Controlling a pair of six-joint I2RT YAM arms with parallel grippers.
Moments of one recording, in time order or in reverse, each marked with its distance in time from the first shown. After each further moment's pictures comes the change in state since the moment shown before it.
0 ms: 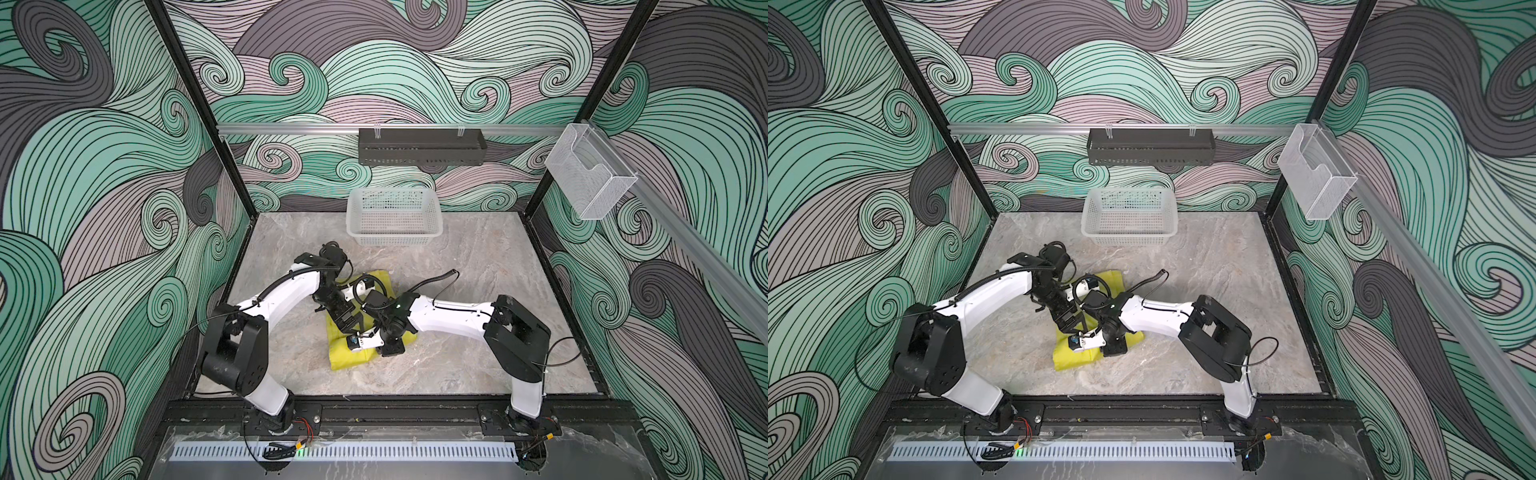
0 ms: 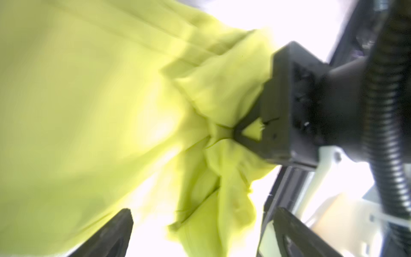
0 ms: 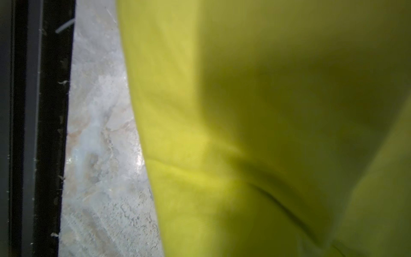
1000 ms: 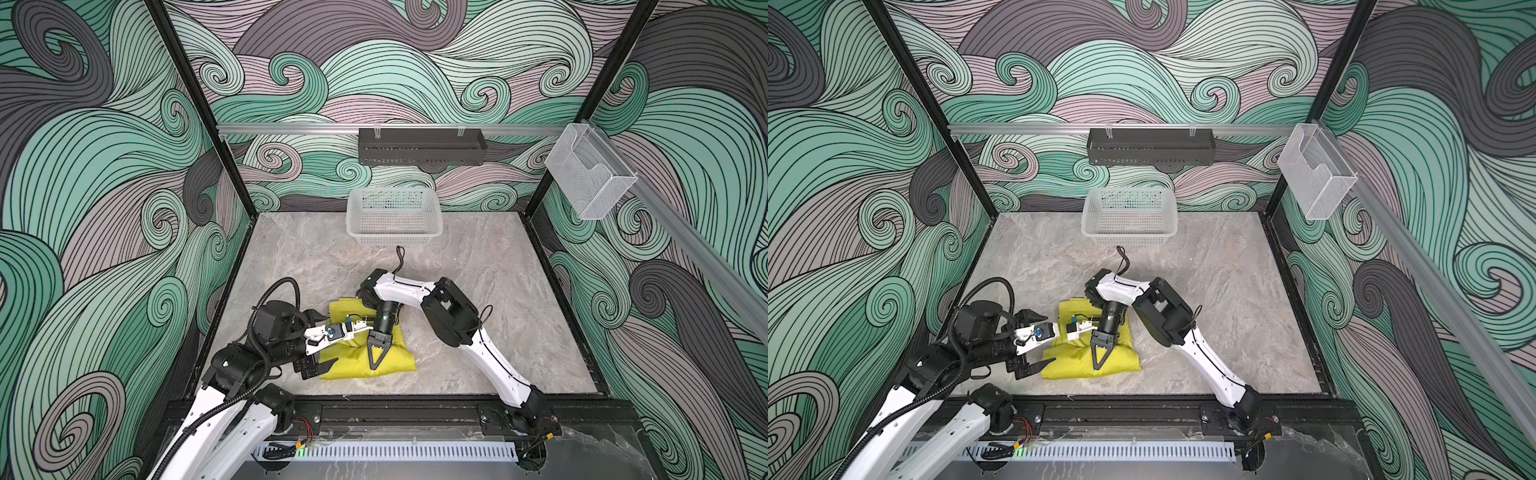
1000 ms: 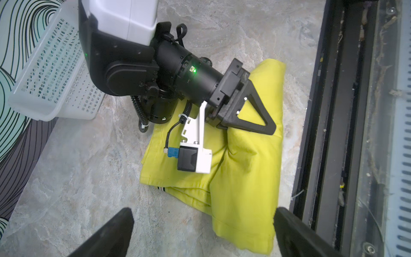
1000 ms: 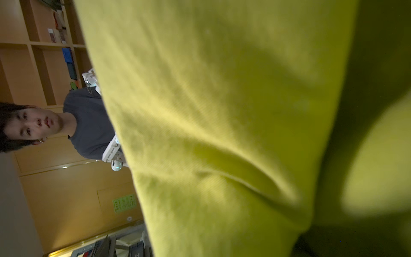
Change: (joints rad) left arm -0.038 -0.942 -0.352 0.018 -0.072 0.288; right arm -0.159 0.590 0.650 -0.925 -0.772 -0.098
